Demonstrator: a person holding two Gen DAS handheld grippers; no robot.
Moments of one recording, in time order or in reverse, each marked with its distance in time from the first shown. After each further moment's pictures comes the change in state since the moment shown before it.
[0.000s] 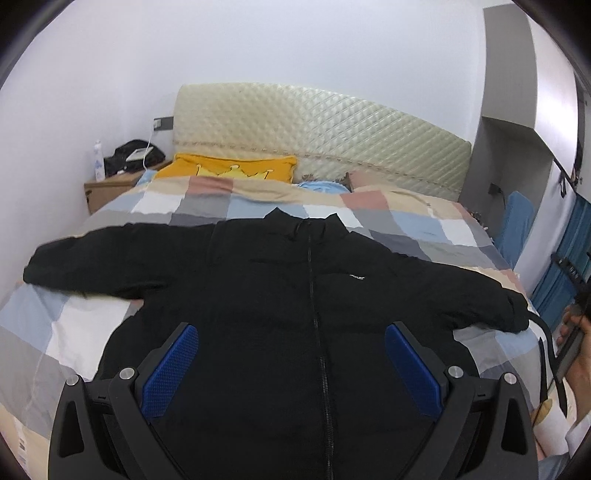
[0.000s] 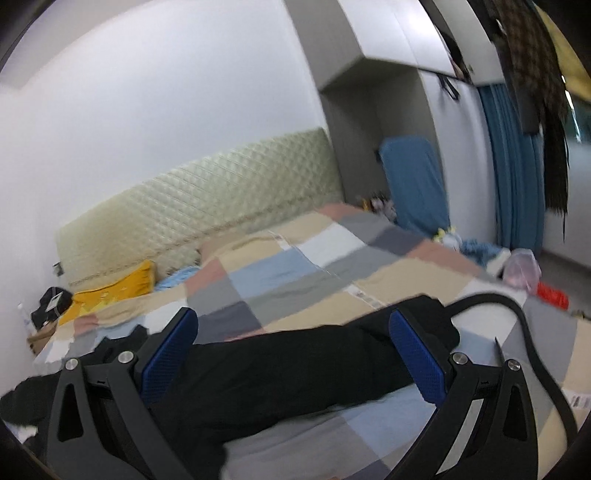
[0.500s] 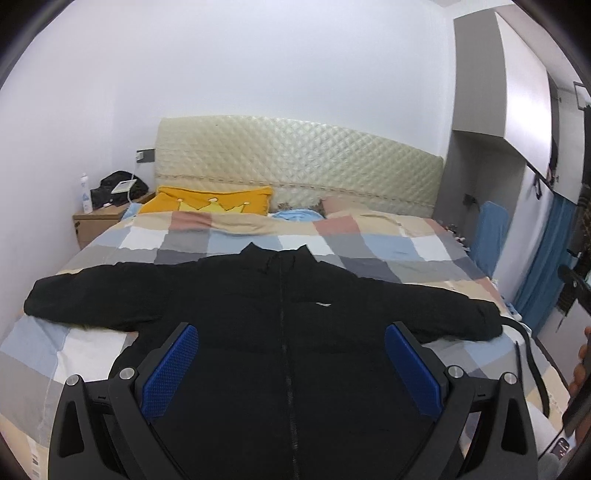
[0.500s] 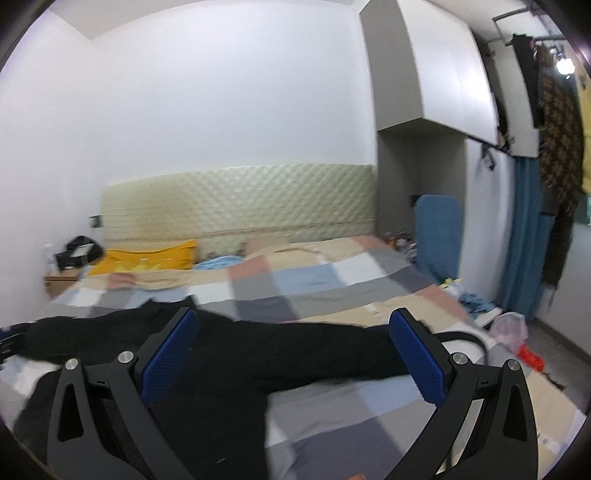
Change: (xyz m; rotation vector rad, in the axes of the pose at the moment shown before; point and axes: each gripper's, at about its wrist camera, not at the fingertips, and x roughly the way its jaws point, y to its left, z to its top) left arm -0.060 -0.035 0.026 0.061 -0.092 -0.056; right arm -0.168 0.100 -0.001 -0.268 -0.076 0.049
